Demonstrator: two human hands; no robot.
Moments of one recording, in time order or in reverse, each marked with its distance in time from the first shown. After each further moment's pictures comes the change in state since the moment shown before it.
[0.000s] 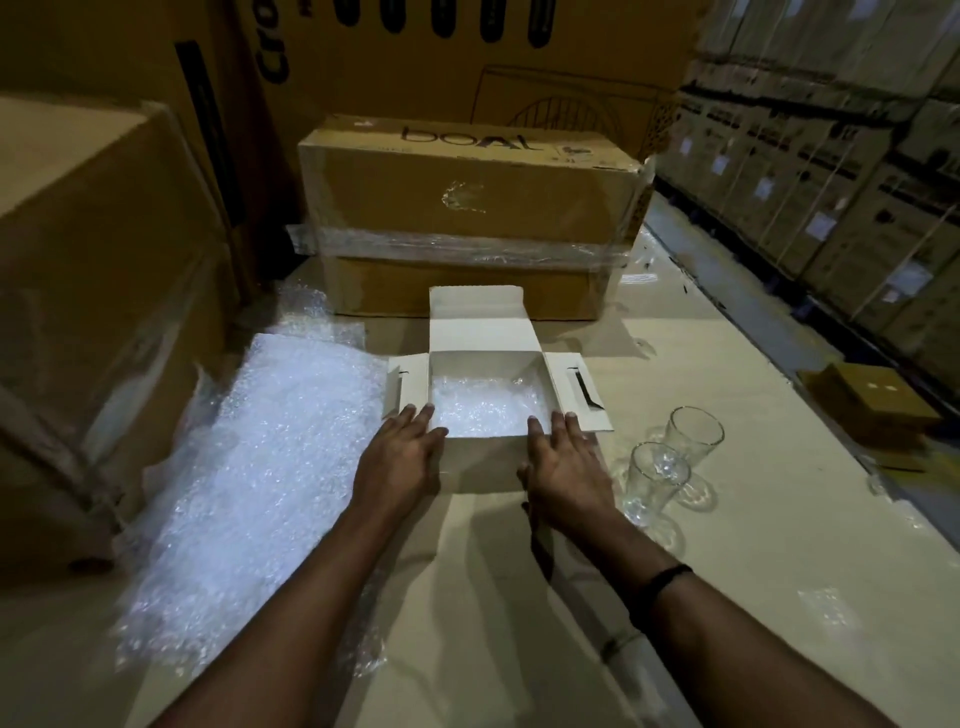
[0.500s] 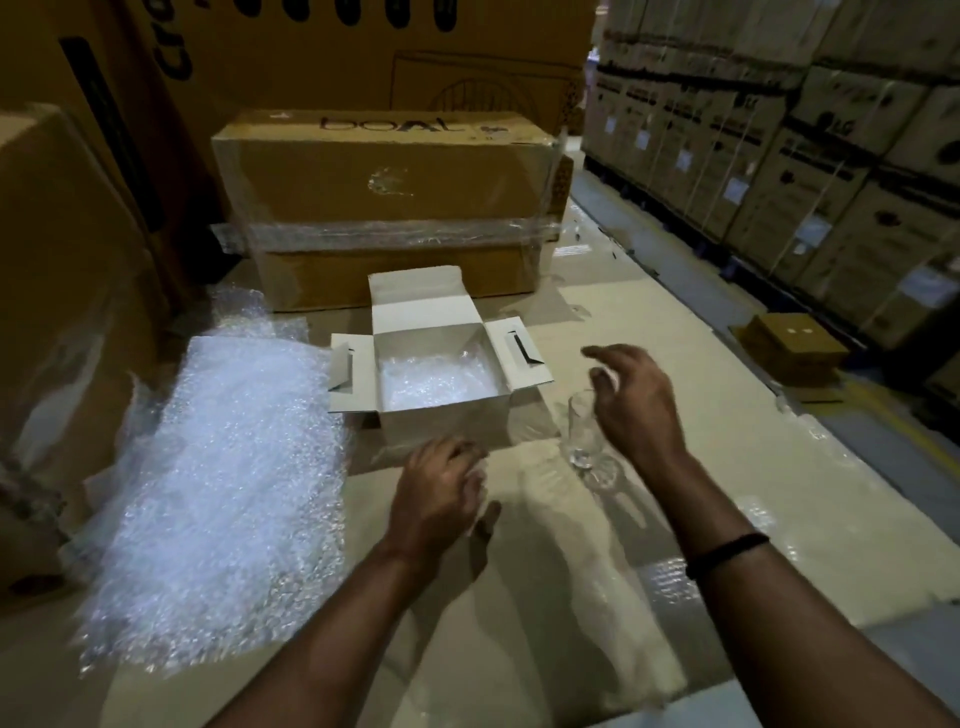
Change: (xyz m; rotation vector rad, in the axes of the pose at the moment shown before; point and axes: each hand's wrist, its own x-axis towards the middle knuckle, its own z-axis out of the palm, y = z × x) left_hand -0.043 0.092 0.023 -0.327 0.117 0.171; right_hand -0.058 0.076 -0.072 0.400 0.647 0.120
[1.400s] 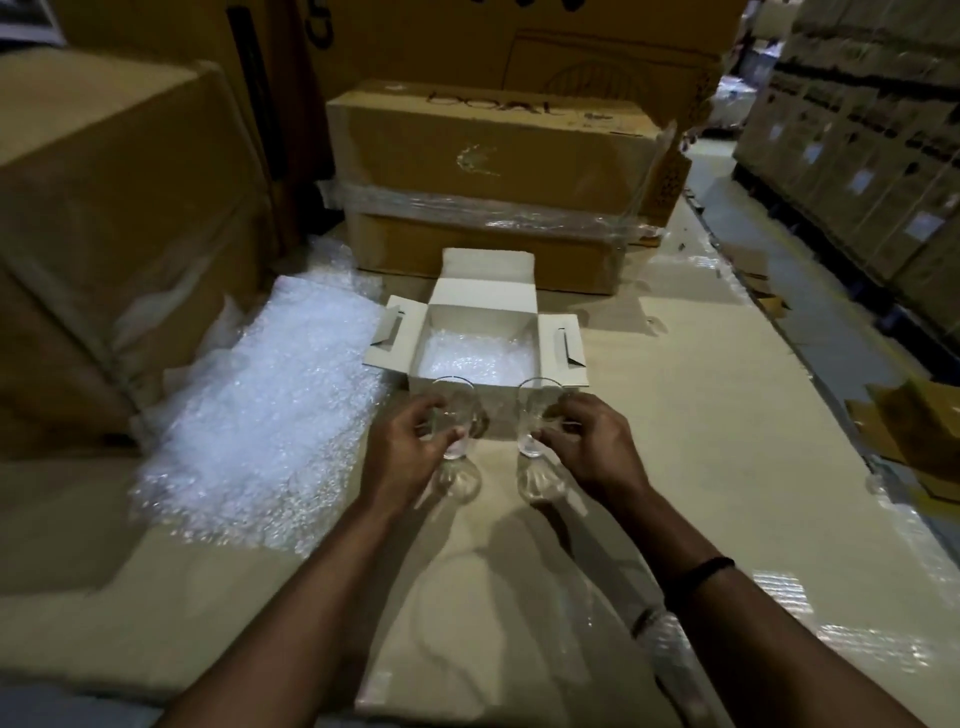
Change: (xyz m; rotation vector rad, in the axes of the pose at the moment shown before) left_hand 0.003 0.025 -0.024 -0.271 0.359 -0.650; right_hand -0.011 0.037 0.060 0.347 -0.400 -0.257
